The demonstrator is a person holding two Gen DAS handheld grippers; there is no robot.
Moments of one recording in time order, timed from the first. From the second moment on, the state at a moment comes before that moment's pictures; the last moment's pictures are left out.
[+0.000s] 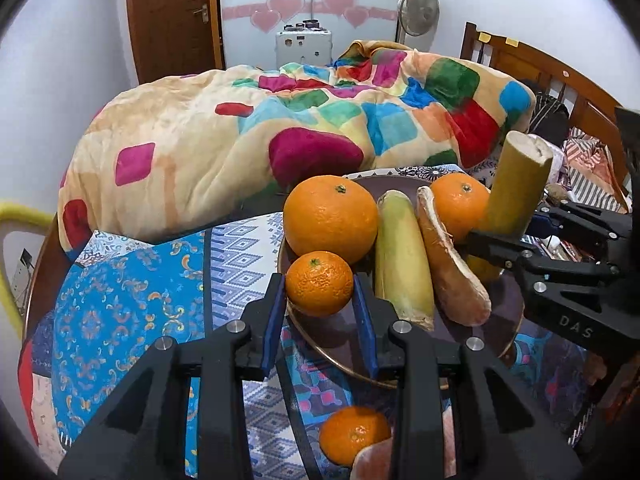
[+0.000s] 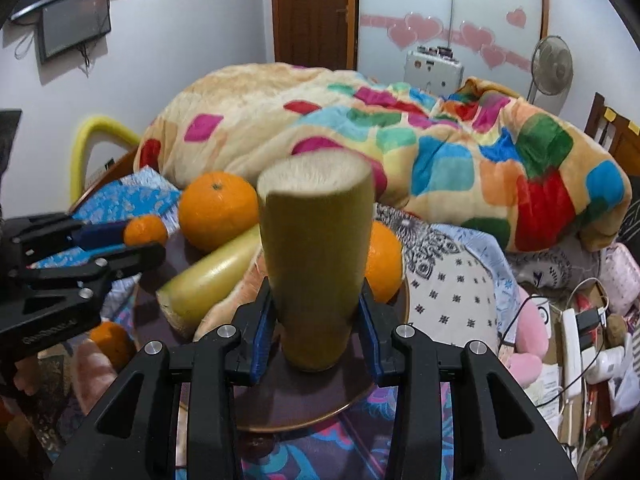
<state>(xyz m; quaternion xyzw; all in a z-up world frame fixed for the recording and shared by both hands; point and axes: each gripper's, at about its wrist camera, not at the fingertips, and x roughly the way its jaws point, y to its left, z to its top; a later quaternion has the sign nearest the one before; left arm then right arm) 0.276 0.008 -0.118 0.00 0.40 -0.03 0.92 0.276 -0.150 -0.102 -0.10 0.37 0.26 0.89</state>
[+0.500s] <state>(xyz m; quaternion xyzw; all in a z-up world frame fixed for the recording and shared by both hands) 0.274 -0.002 -0.116 0.02 0.40 -0.05 0.91 0.267 -0.149 -0.087 -0.15 0.38 0.29 0.86</state>
